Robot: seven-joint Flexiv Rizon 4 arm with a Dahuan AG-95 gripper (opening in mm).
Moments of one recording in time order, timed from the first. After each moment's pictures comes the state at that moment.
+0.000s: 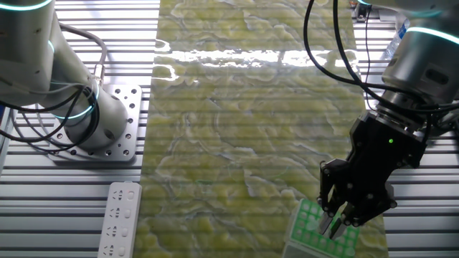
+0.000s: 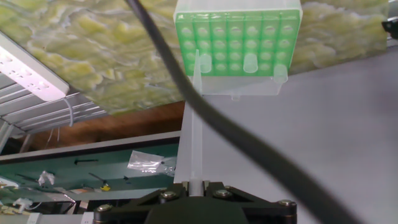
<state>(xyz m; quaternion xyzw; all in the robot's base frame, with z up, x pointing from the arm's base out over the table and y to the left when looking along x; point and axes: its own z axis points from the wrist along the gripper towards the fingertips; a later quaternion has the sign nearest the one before) 0.521 -0.300 0.269 0.48 -0.73 0.22 0.44</state>
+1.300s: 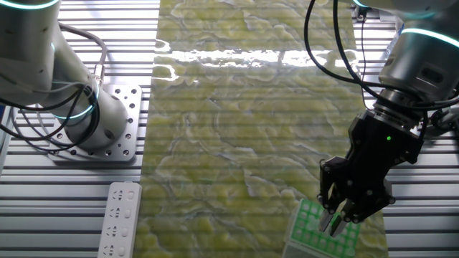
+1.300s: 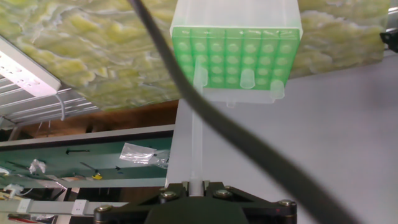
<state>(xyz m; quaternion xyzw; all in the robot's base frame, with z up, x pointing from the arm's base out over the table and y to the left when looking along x) 0.525 -0.295 0.261 0.48 -0.72 0.22 0.45</state>
